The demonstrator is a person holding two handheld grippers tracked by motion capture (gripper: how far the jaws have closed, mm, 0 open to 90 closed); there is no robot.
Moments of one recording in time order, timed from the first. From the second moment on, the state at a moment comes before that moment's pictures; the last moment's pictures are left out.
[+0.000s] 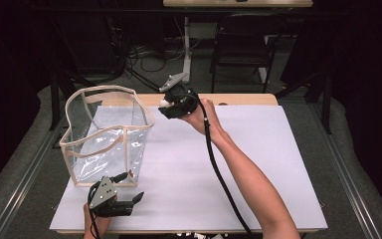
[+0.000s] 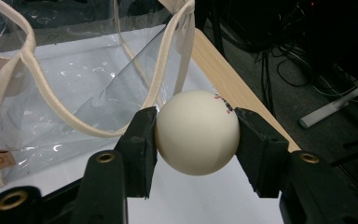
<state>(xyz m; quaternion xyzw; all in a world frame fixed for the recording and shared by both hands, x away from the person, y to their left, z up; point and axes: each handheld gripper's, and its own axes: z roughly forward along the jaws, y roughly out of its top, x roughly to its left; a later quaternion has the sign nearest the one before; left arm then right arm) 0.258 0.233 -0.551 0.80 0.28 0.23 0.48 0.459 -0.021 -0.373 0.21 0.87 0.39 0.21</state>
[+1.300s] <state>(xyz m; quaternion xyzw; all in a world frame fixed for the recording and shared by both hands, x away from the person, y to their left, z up) 0.259 0.233 -0.551 0.80 0.28 0.23 0.48 0.460 0.002 -0.362 0.19 0.88 0.39 0.22</state>
